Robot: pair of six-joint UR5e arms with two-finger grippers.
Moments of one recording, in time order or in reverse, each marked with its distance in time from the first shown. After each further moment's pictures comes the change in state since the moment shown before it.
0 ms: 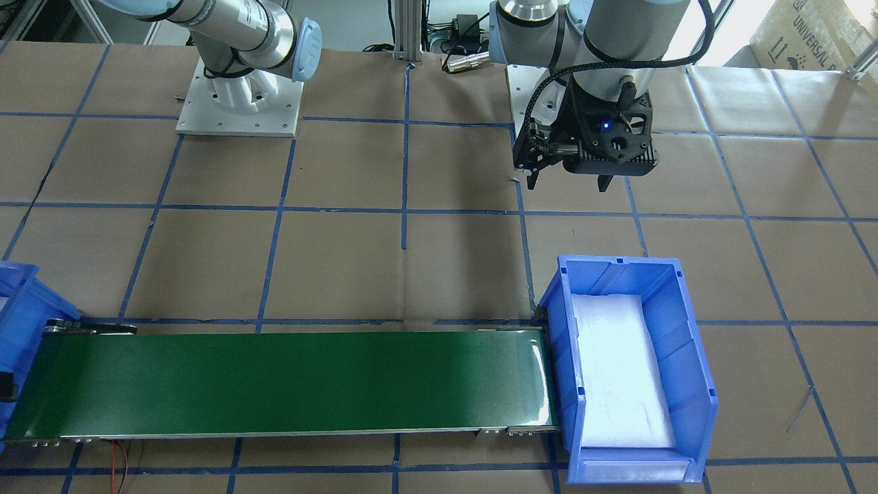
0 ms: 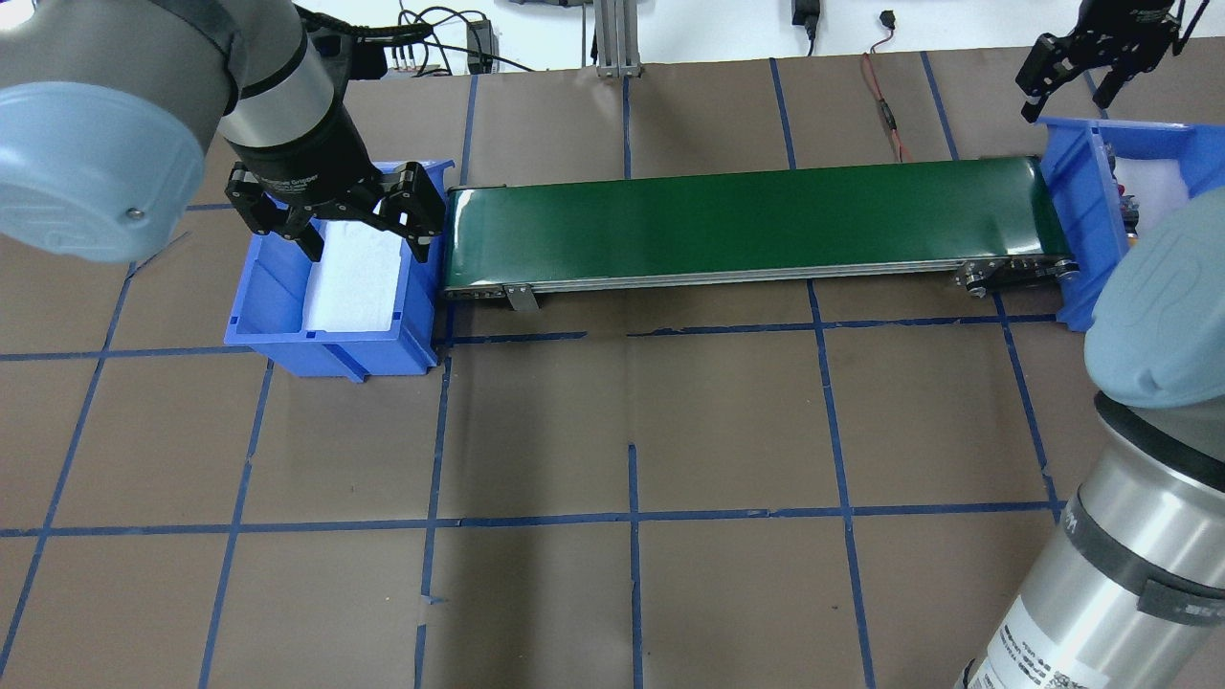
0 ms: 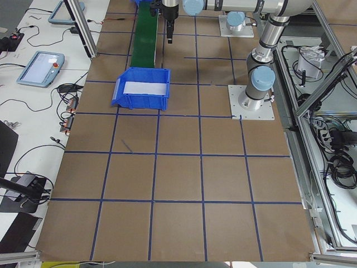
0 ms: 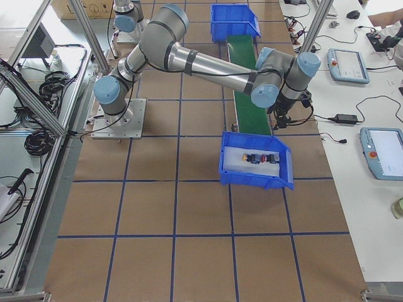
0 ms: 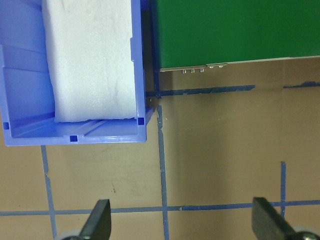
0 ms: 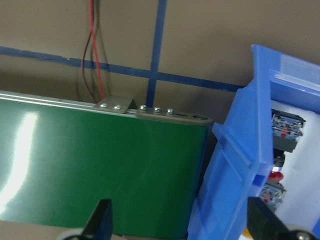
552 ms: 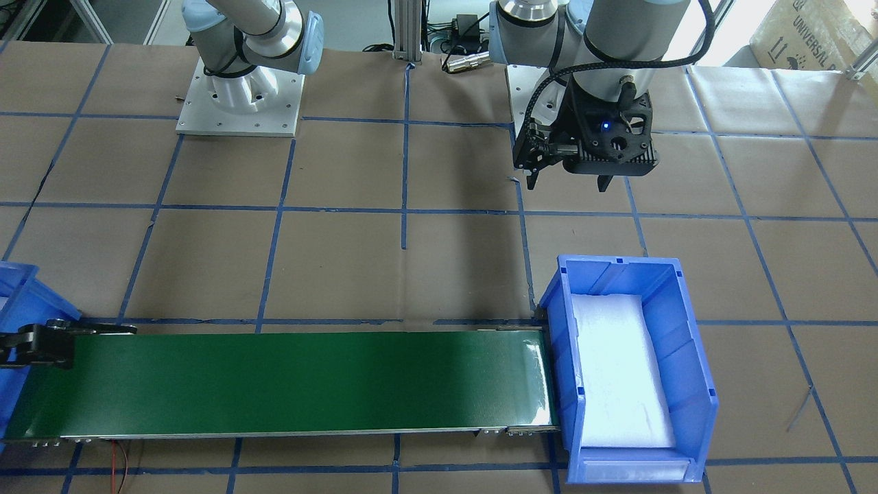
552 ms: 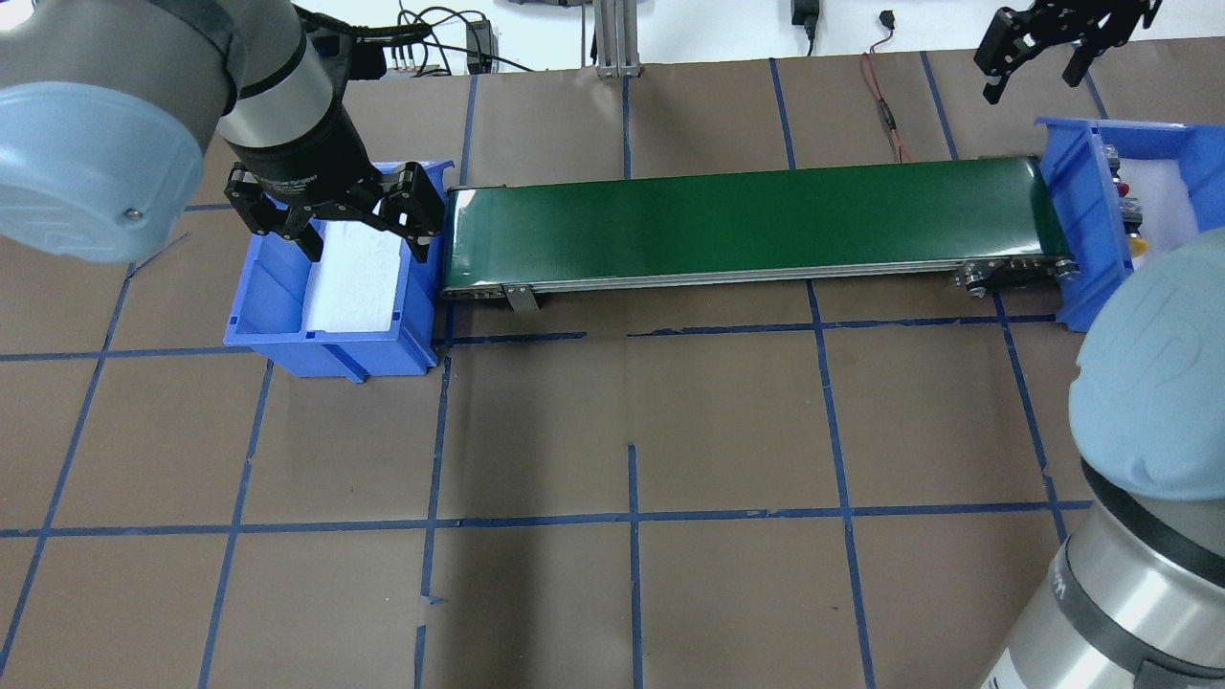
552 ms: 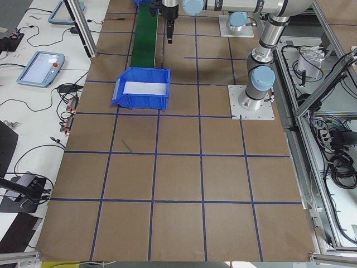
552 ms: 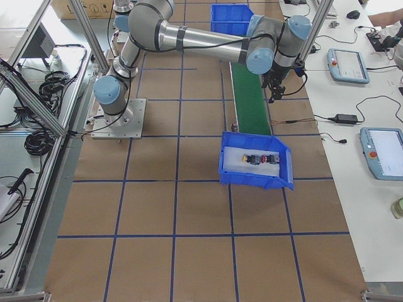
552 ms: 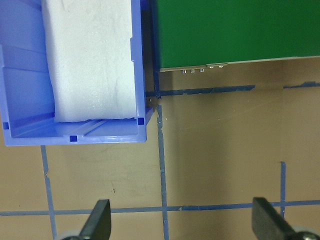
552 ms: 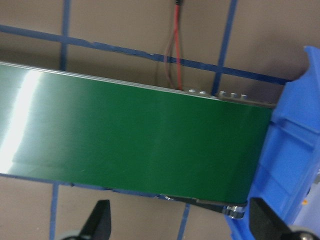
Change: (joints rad) left arm 0.001 0.000 0.000 0.000 -0.001 0.000; right arm 0.135 -0.141 0.072 0.046 -0.003 0.111
